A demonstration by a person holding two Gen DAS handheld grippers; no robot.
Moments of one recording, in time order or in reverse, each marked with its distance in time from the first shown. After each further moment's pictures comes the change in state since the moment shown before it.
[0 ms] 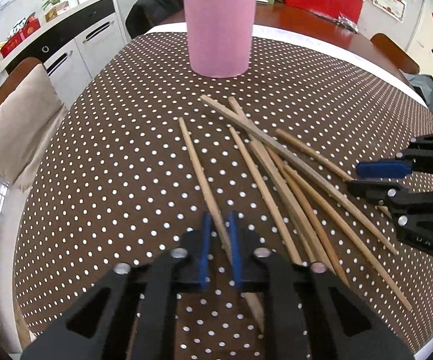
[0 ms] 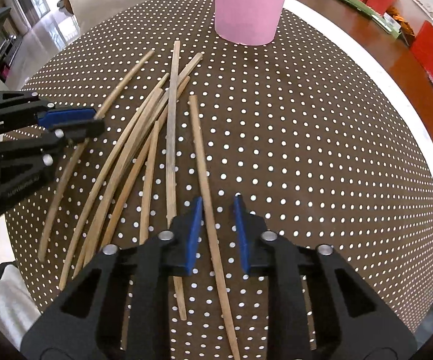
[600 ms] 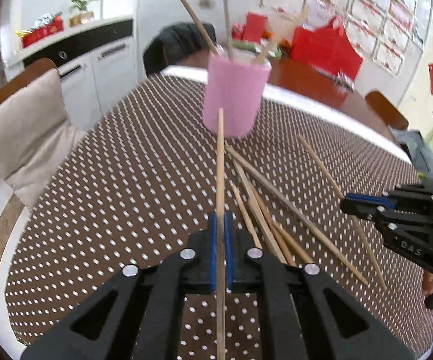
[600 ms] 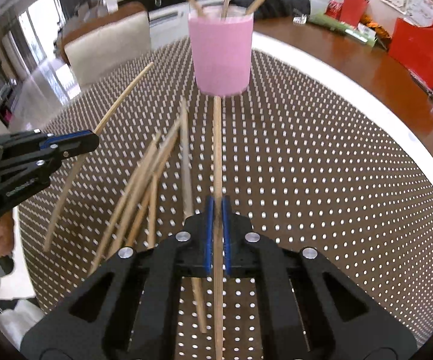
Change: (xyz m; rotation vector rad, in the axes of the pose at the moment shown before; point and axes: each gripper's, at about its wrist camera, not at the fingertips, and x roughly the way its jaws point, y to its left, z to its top) left arm -0.040 0.021 0.000 -0.134 -0.247 -0.060; right arm -0.042 -0.028 -0.008 0.135 -0.256 0.046
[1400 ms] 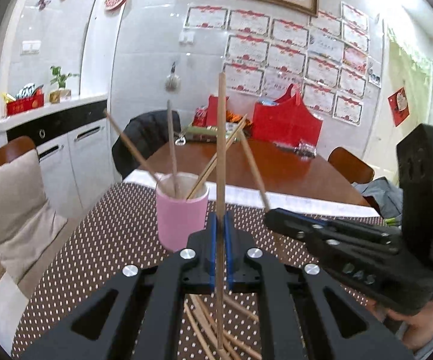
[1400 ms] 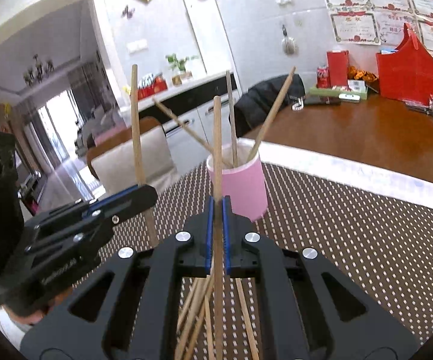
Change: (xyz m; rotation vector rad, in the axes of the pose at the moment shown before) left arm -0.056 -0.064 0.066 0.099 -0.384 -0.130; right arm -0.065 0.003 0.049 0.179 -0.486 0.138
